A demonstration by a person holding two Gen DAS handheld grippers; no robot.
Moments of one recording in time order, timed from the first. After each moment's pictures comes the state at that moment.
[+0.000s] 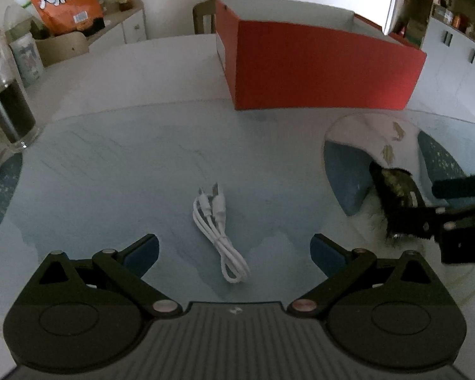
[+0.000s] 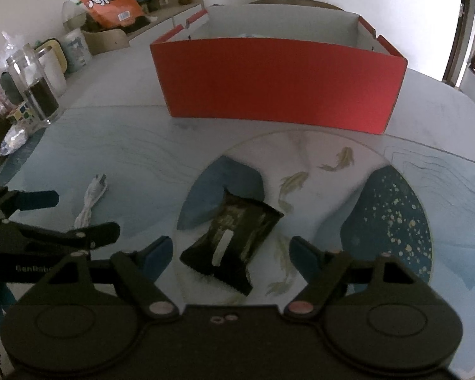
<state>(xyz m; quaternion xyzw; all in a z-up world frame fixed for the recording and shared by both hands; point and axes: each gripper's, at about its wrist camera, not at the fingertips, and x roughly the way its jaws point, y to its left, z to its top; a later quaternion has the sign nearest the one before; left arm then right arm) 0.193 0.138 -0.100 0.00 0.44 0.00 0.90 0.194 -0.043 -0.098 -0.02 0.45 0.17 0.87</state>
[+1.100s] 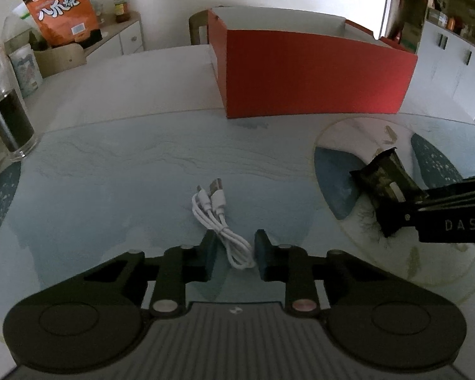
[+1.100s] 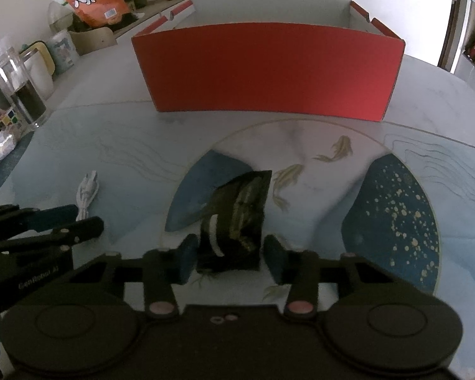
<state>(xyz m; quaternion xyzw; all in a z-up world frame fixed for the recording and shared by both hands) 0.188 0.131 -0.098 0.00 0.41 -0.01 0.91 0.205 -0.047 -0.111 0.00 0.47 0.16 0.87</state>
